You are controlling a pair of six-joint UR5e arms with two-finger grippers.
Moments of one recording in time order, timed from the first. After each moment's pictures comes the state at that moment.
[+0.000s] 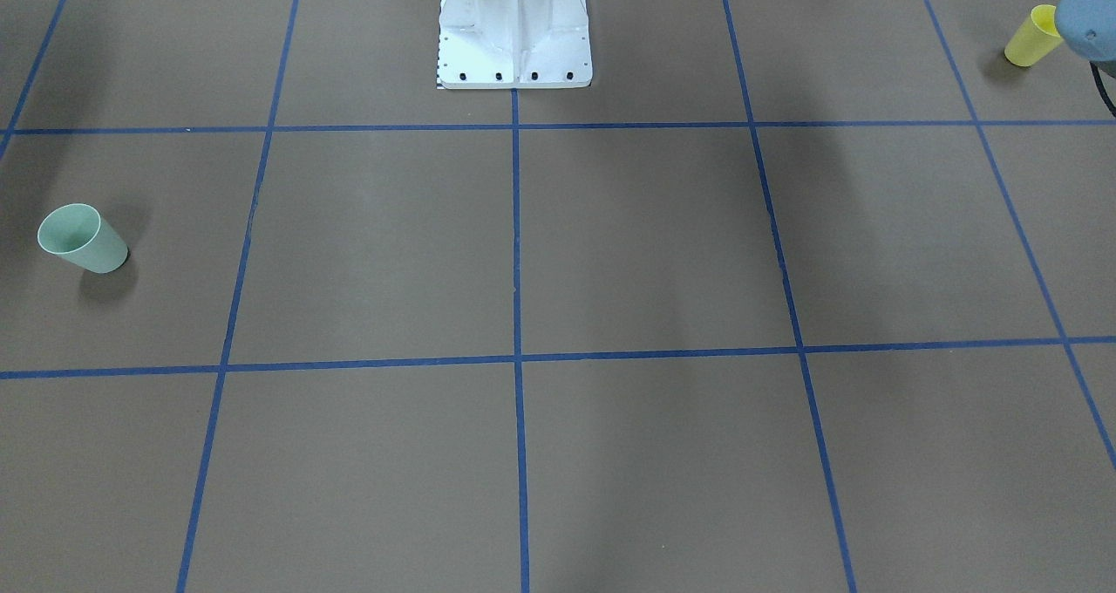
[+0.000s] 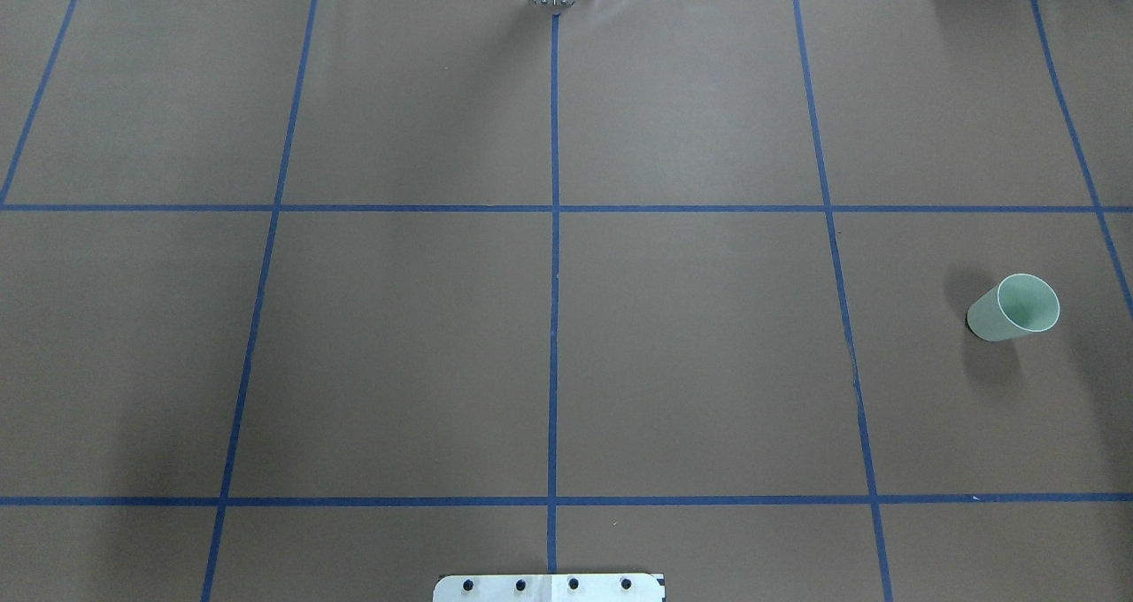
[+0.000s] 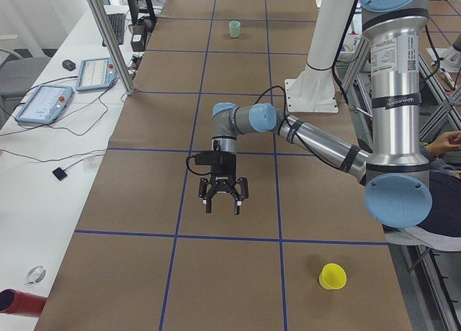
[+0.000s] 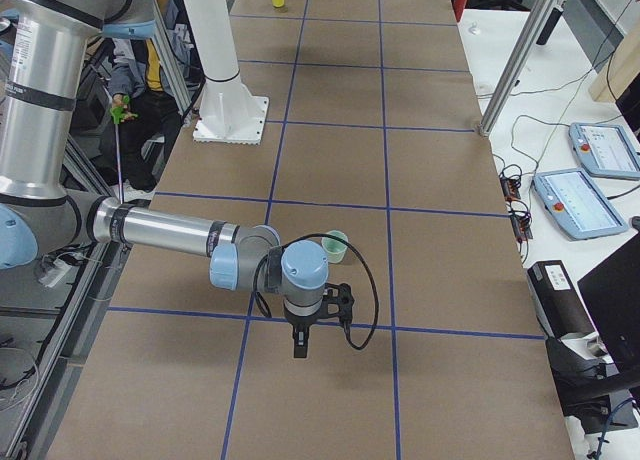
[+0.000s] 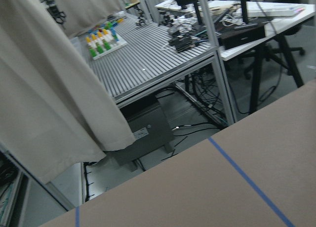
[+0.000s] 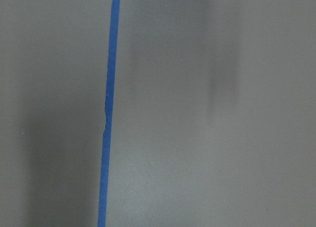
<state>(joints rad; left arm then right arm) -1.03 -1.46 -2.08 -0.93 -1.33 -1.78 1.56 -1.86 1.72 -1.49 2.28 -0.09</state>
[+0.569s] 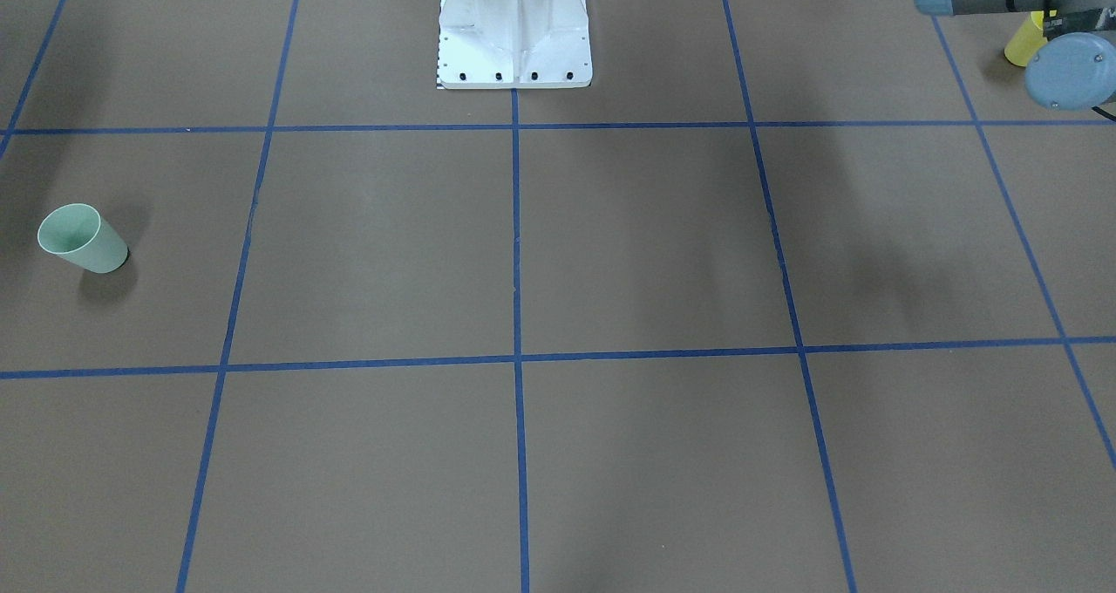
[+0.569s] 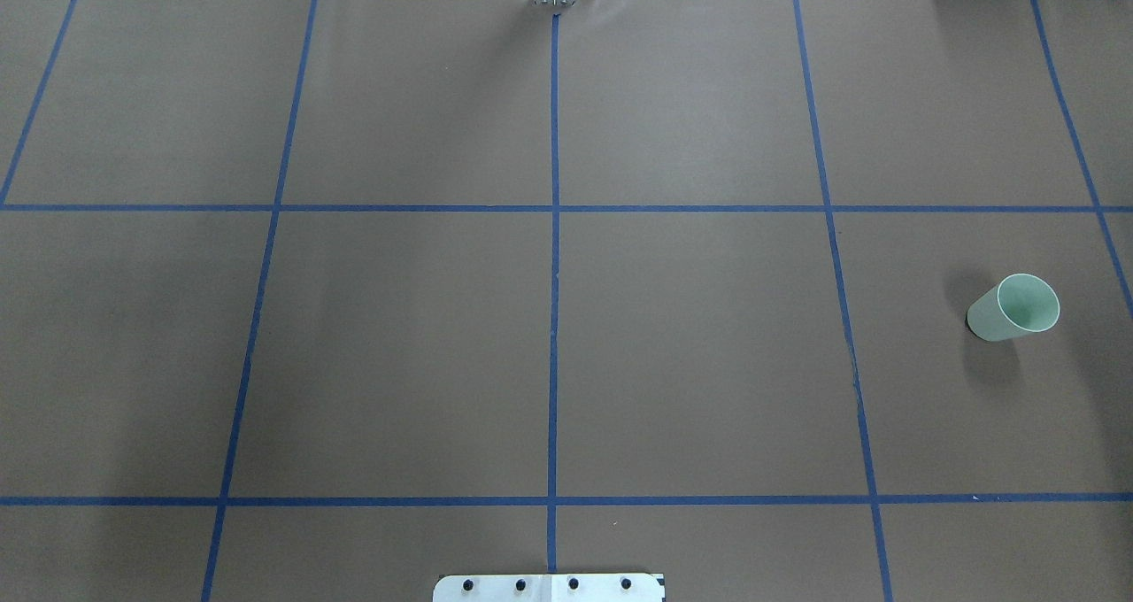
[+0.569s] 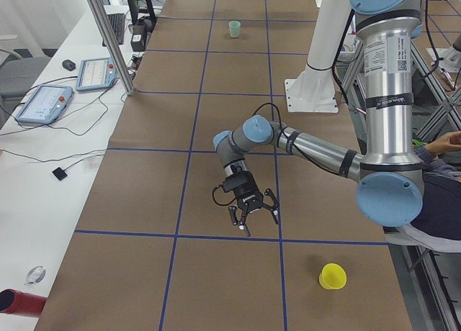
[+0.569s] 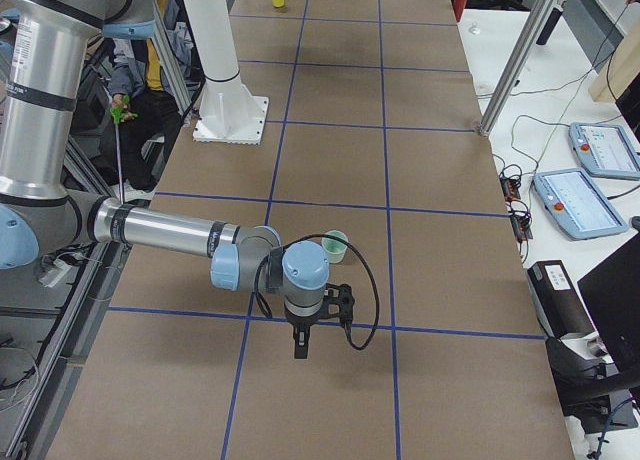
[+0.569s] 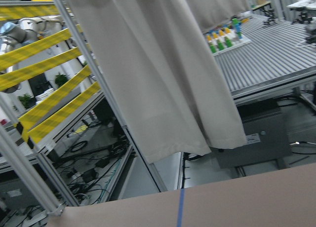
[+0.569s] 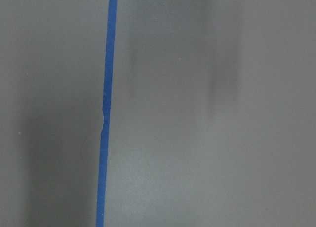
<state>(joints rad) -0.93 -1.46 -1.94 -0.64 -1.53 -2.11 1.55 -1.85 1.71 -1.49 2.28 -0.09</state>
